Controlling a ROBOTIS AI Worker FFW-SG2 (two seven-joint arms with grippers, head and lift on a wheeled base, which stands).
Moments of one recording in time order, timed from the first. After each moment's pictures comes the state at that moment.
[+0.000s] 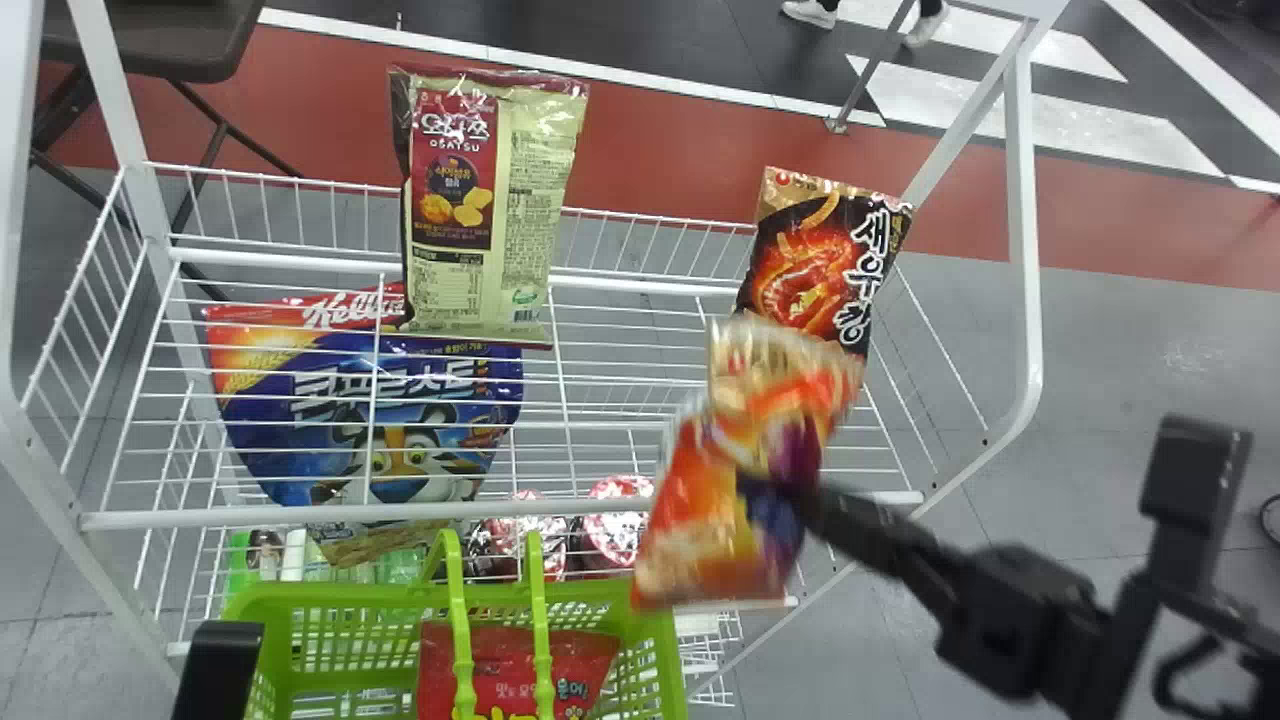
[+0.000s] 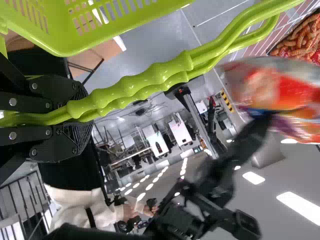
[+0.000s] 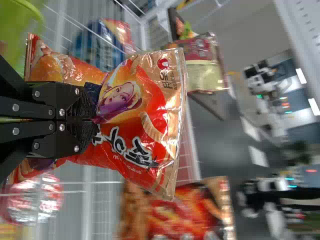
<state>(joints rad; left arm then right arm) 0.53 0.13 -0.21 -2.23 0.39 1.19 -0.99 0.64 0.00 -0.74 -2.76 -0.58 1.40 0.59</state>
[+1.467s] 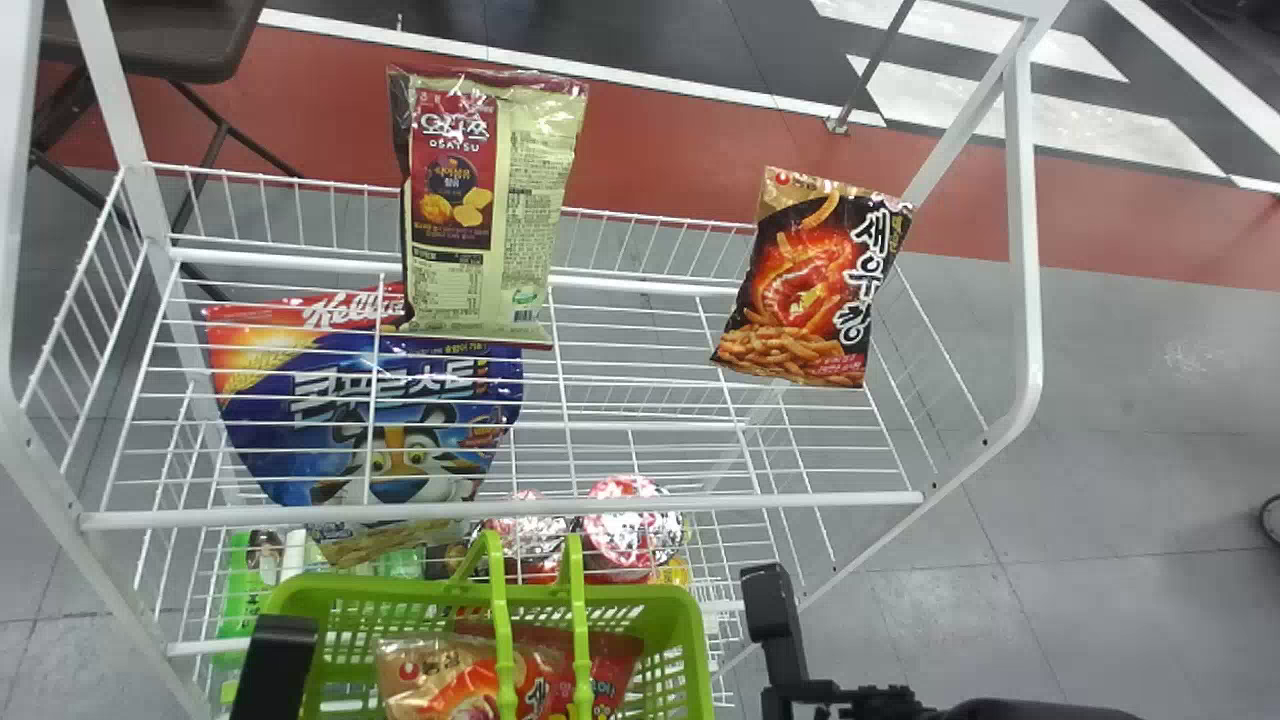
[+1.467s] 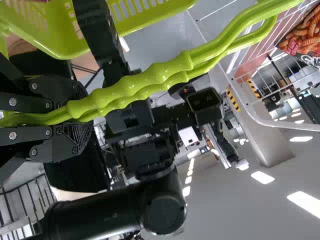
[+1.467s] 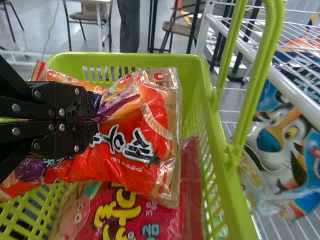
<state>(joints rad) 0.51 0.13 -0.27 -2.22 0.38 1.19 -0.96 0.50 -0.05 -0.24 -2.21 -0.46 1.54 0.66</state>
